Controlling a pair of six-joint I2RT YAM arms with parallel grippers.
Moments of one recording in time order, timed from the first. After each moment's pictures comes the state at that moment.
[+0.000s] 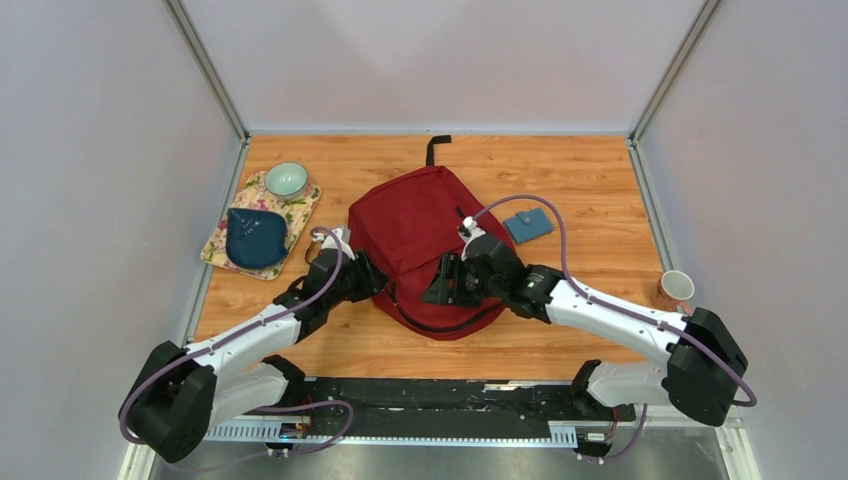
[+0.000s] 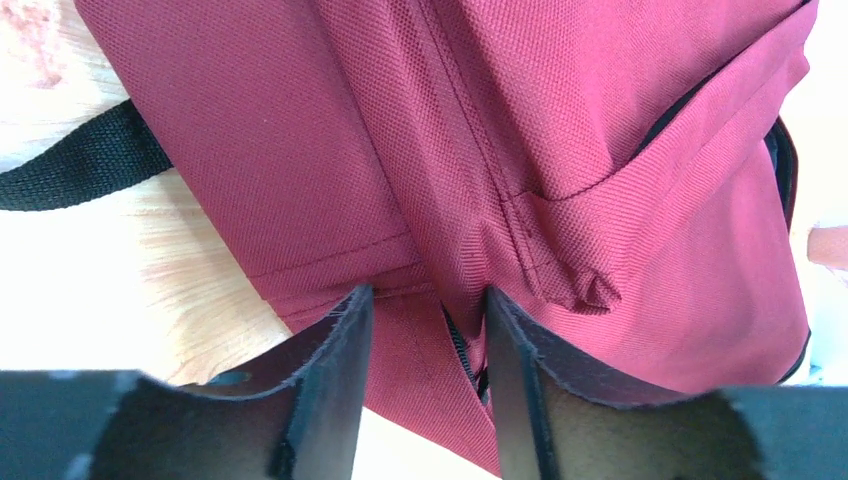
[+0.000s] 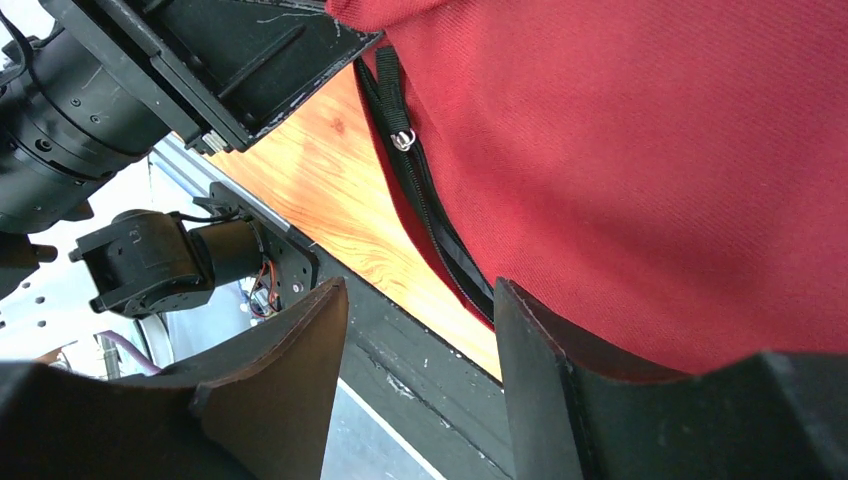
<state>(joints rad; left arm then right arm) -0.55 1.05 0.38 0.08 -0.03 -0.78 0.90 1.23 0.80 -0.24 -0.14 0.91</state>
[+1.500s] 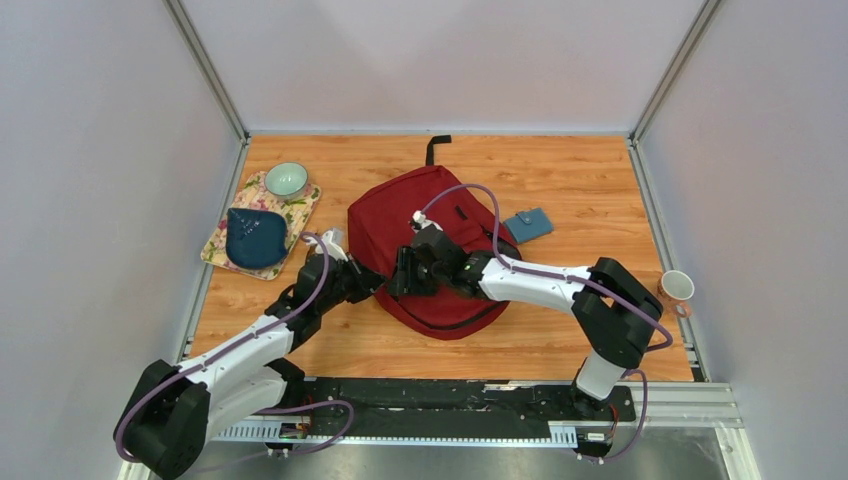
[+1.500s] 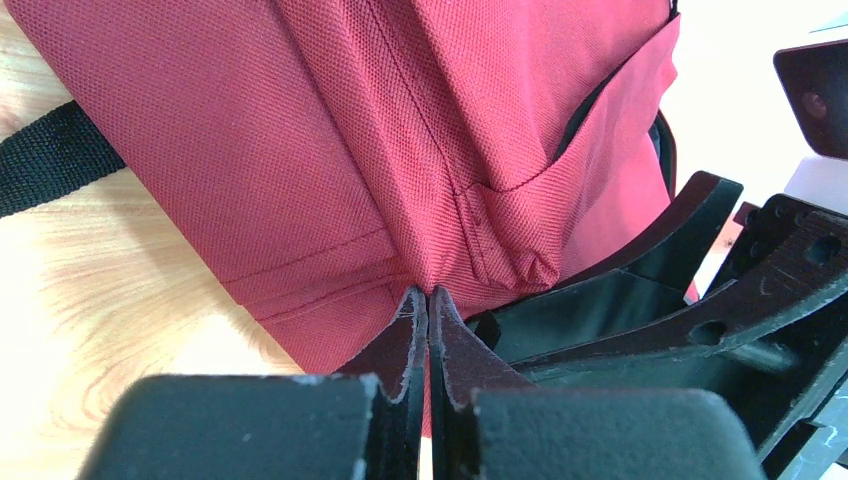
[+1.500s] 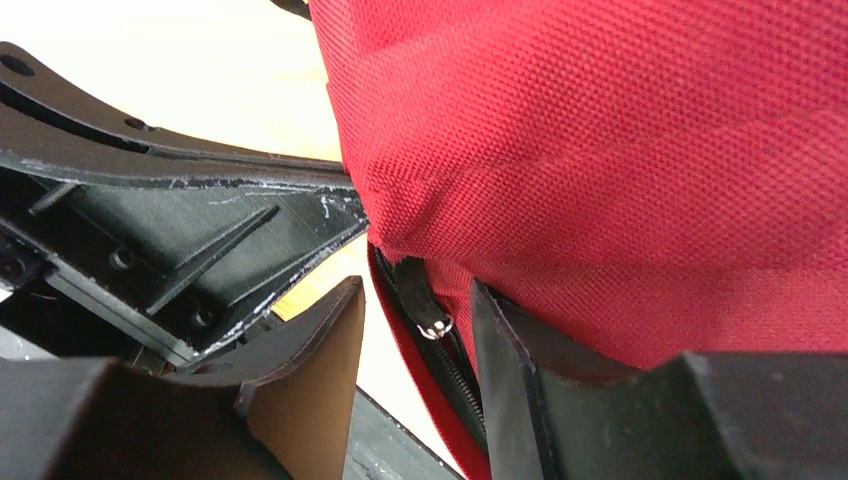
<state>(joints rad) -0.52 0.96 0.30 0.19 0.10 -0.87 0.97 1.69 1.06 -0.10 -0.09 0.88</state>
